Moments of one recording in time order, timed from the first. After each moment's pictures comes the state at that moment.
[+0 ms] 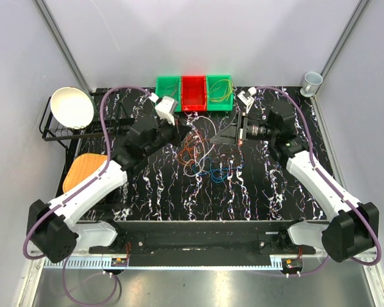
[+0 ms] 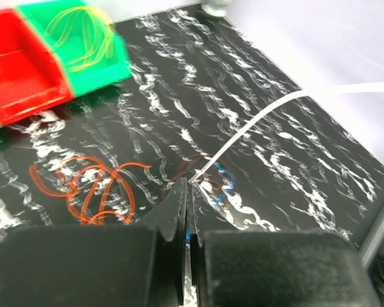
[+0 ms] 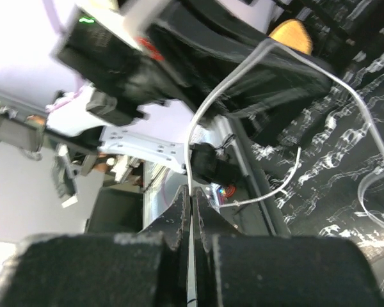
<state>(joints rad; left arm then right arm) -0.63 1.22 0.98 0.08 0.14 -0.27 0.37 1.25 1.04 0.17 -1.05 0.90</state>
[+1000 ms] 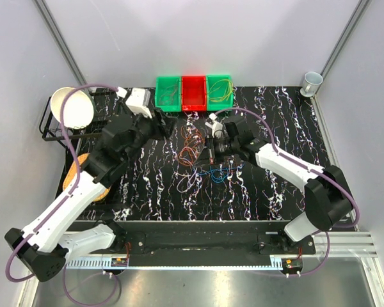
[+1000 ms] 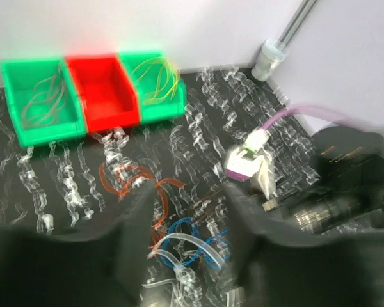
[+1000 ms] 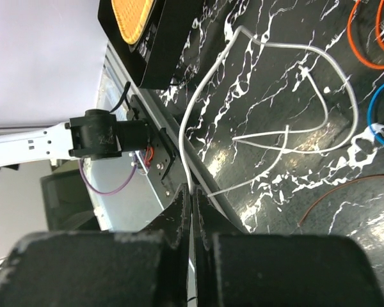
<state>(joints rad) -0.63 1.02 1.16 -0.23 -0.11 -0.32 0.60 1.54 1.06 -0.18 -0.73 0.61</state>
